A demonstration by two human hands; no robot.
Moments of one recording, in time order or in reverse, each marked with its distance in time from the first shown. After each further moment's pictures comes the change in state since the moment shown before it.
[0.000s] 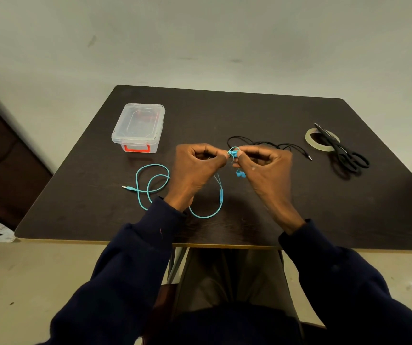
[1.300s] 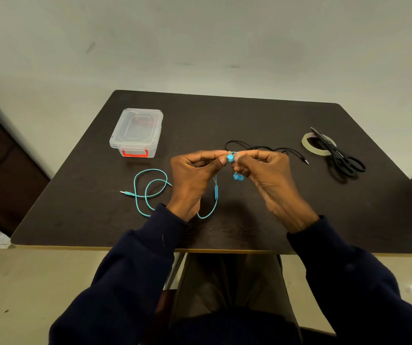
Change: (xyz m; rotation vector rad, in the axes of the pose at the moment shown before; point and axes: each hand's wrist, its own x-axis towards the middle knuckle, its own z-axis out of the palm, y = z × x) left_hand -0.005 -0.011 0.010 -0.316 0.038 -0.069; right_hand 0.013 -0.017 -0.008 0.294 -0.078 0.432
